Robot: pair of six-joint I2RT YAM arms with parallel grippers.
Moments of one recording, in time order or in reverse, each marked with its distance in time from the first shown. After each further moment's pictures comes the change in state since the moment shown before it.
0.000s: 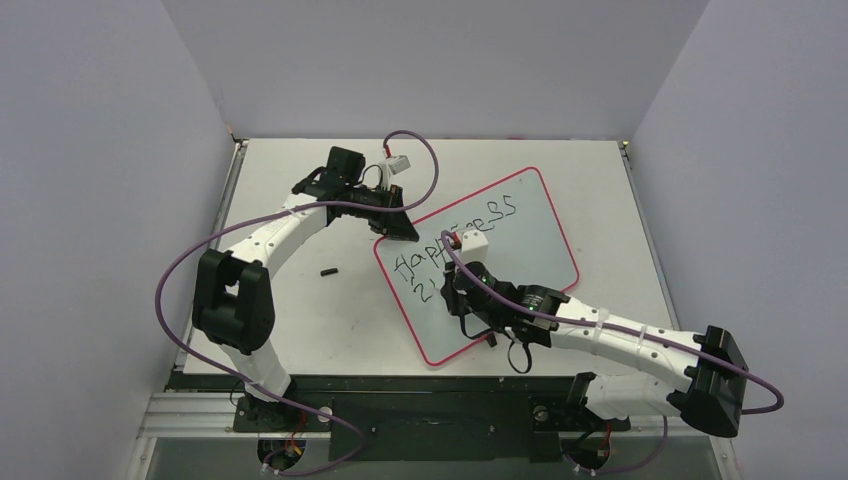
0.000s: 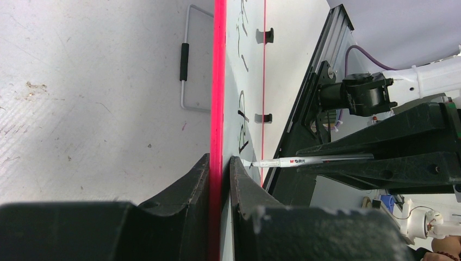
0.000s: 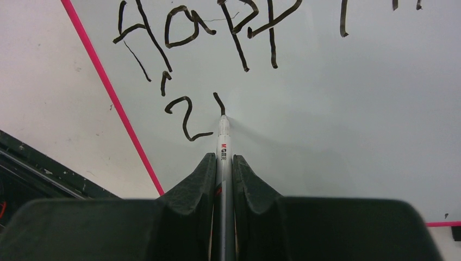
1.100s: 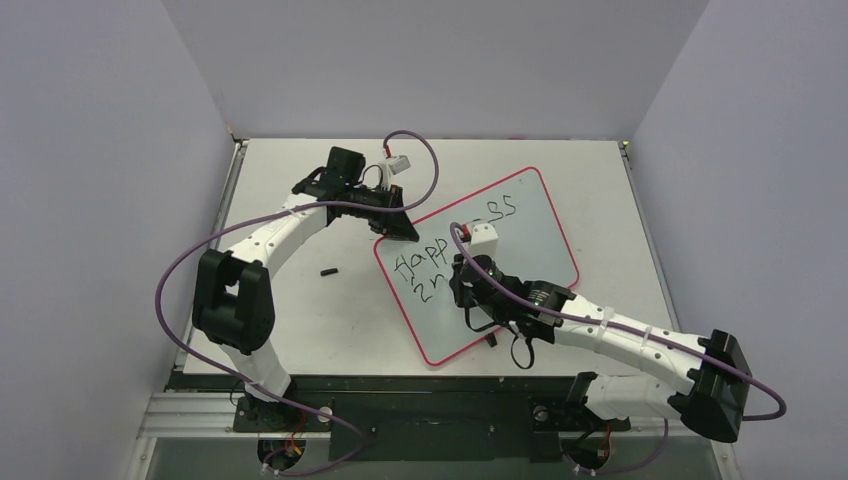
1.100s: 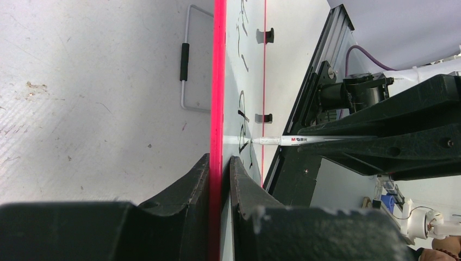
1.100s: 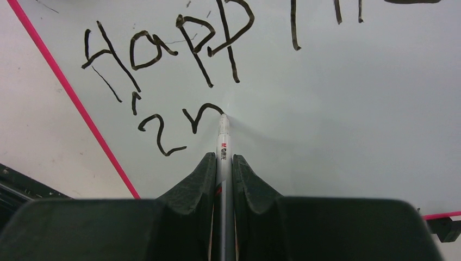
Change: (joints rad) left arm 0.000 0.000 0.000 0.000 -0.001 0.000; right arm -0.053 -0.002 0.019 -0.018 0.031 -0.014
